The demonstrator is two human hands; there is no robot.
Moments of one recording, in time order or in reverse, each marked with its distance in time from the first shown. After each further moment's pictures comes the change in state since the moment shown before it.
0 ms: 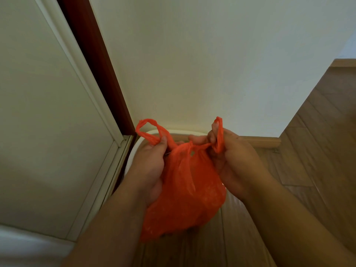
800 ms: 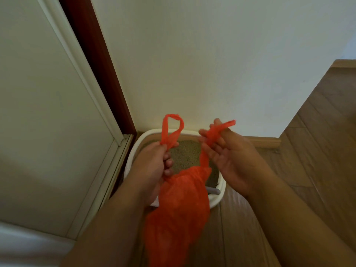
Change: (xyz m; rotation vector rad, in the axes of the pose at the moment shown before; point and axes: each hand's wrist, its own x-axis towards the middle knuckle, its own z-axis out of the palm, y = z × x) left_hand 0.008 -0.012 -0.007 0.044 0.003 -0.020; right_hand 0.019 0.007 -0.024 0.053 0.018 -0.031
